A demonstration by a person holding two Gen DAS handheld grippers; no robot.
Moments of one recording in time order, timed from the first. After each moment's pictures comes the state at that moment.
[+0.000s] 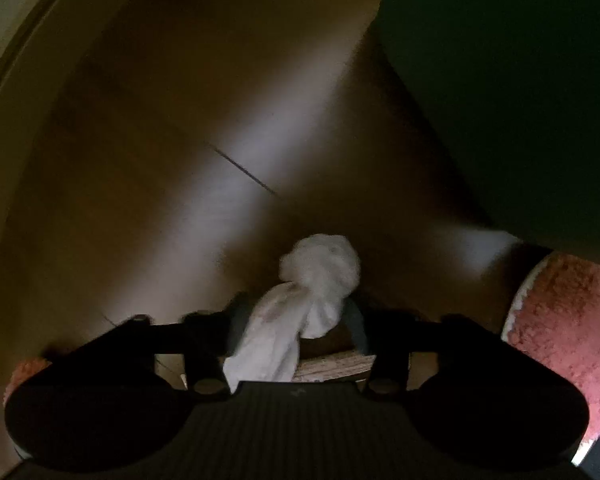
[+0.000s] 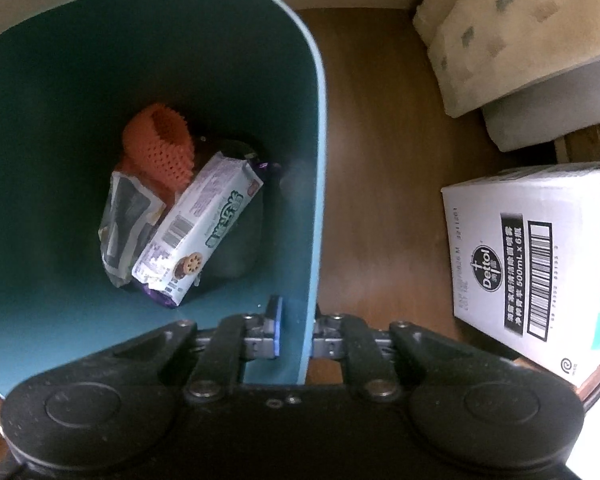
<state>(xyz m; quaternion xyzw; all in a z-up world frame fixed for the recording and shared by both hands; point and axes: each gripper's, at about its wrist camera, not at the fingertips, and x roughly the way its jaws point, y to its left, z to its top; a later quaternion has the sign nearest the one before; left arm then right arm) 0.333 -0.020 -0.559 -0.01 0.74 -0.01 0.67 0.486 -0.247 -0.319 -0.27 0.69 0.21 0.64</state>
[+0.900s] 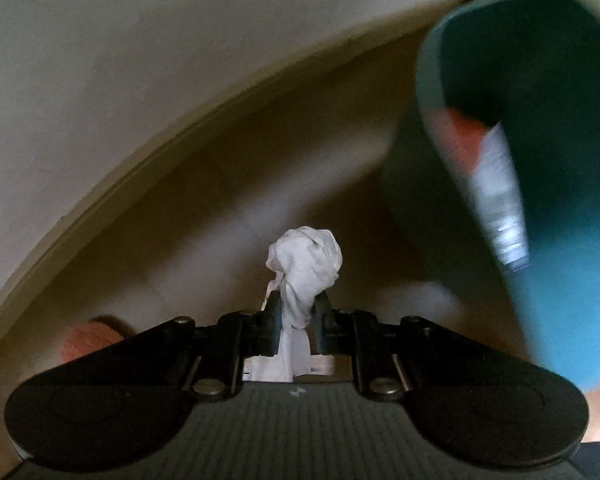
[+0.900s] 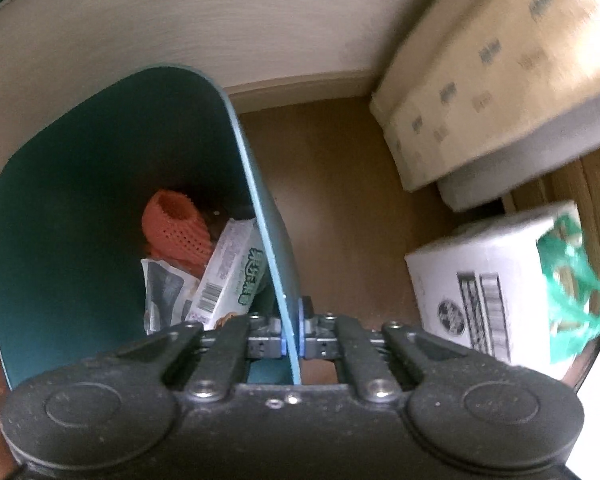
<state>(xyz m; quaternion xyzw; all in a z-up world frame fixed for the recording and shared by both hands) 0.325 0.048 -0.351 -0.15 0.65 0.03 0.74 0.481 -0.231 -0.244 -0.23 0.62 0.17 0.73</state>
